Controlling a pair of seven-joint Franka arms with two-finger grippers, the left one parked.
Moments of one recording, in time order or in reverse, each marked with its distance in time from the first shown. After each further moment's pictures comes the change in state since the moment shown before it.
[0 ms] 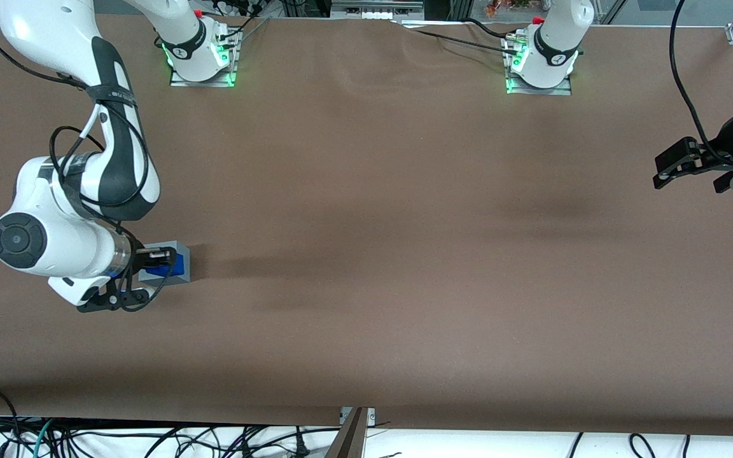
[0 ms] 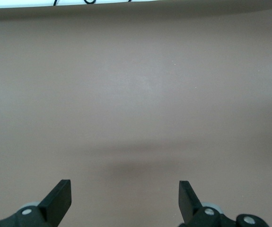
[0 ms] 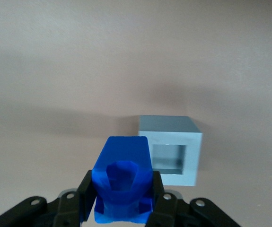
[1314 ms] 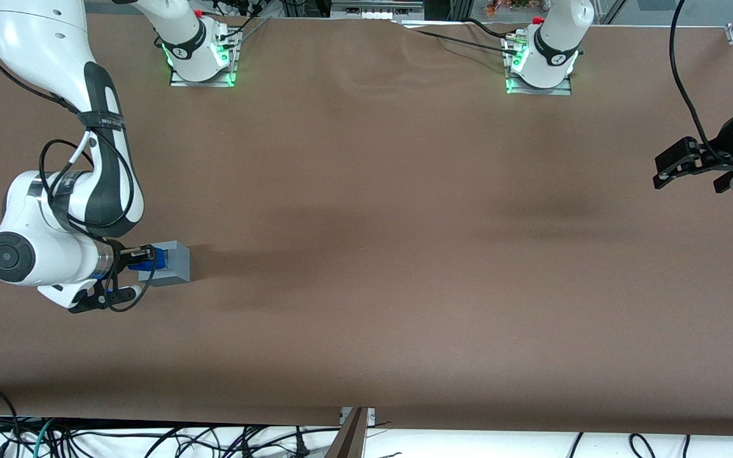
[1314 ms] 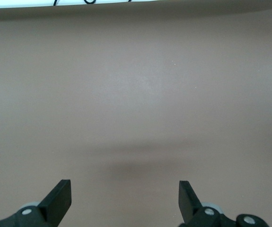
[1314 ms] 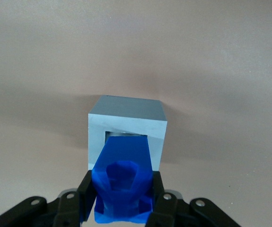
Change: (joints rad) arm -0.036 0.042 -0.030 -0.038 -0.017 0.002 -0.118
